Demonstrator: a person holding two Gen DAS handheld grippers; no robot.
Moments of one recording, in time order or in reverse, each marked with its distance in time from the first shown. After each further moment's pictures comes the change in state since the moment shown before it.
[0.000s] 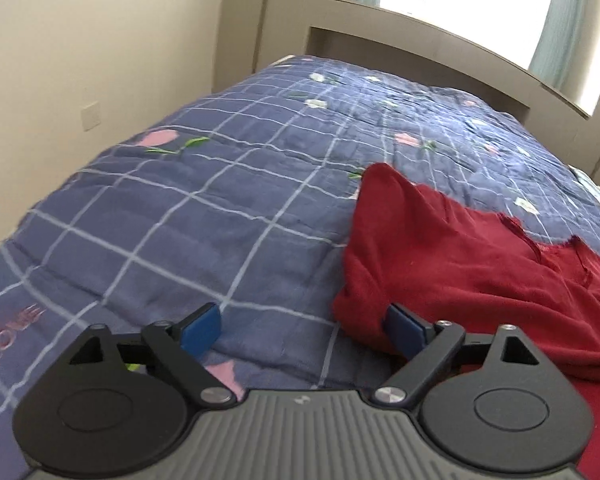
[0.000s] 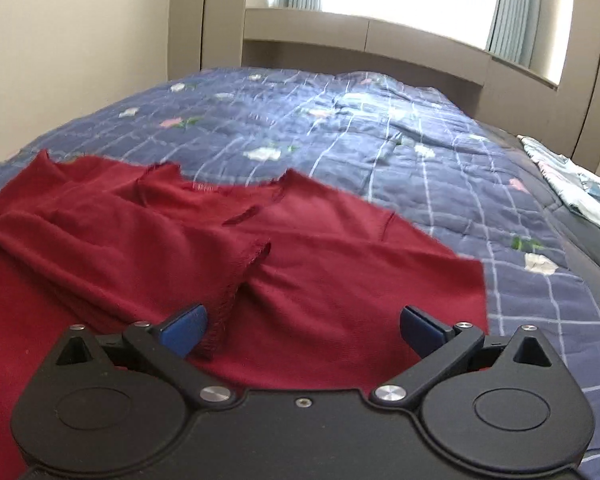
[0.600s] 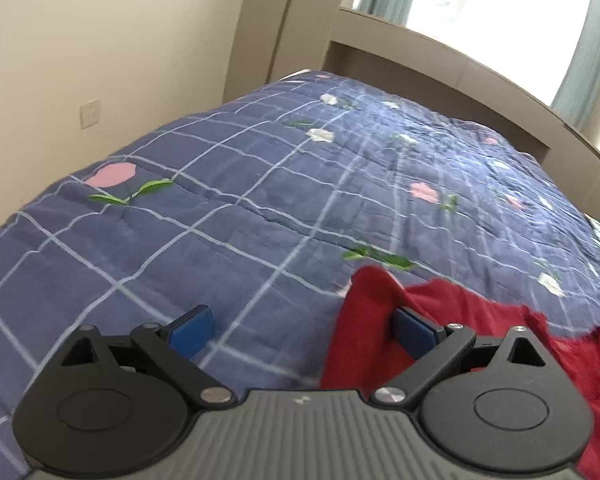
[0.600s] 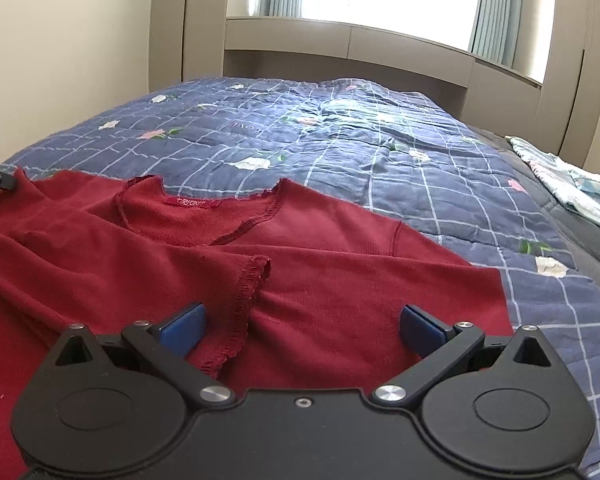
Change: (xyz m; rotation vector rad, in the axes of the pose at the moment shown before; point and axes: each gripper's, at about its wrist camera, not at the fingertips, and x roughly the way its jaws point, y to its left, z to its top) left arm 0.080 -0.016 0.064 -0.099 -0.040 0.006; right arm 0.033 0.009 0.001 0.047 -0.024 -0.038
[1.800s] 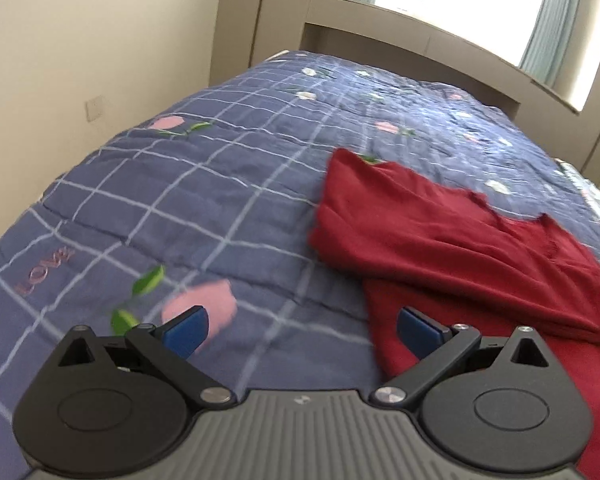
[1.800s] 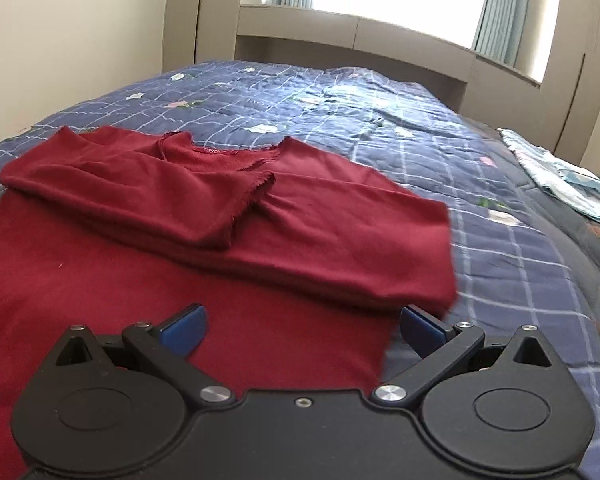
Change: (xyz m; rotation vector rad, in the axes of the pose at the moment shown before) left arm -0.141 0.017 -0.088 0.107 0.068 -0.046; right arm -0.092 -0.008 -0.057 -0.058 0.036 -0.007
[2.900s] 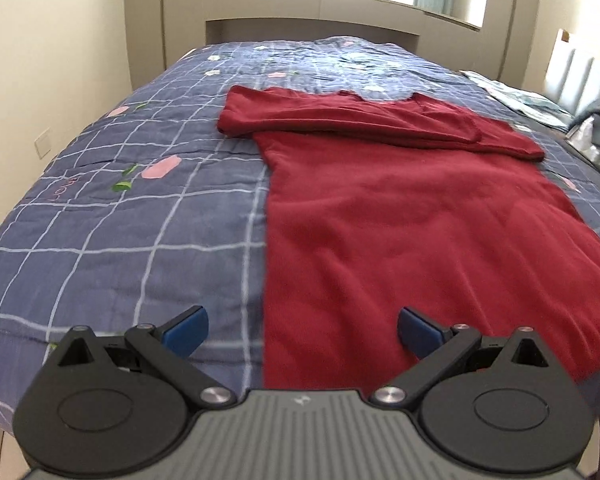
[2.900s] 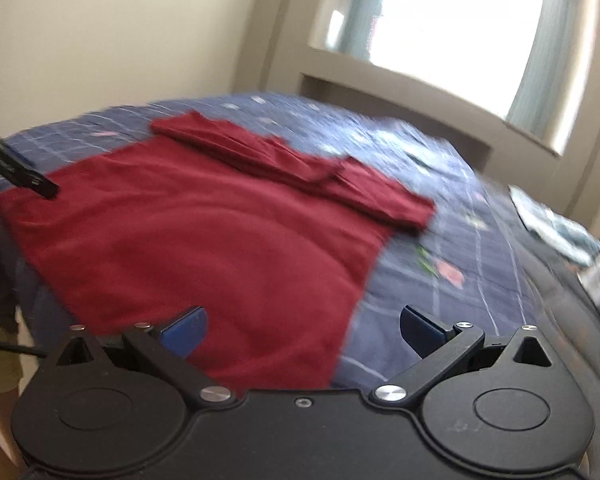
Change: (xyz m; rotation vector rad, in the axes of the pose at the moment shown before) left arm -0.131 -0.030 -0.142 0.320 0.043 -0.104; right arm -0.201 0.036 -0.133 -0.213 -0.152 0.097
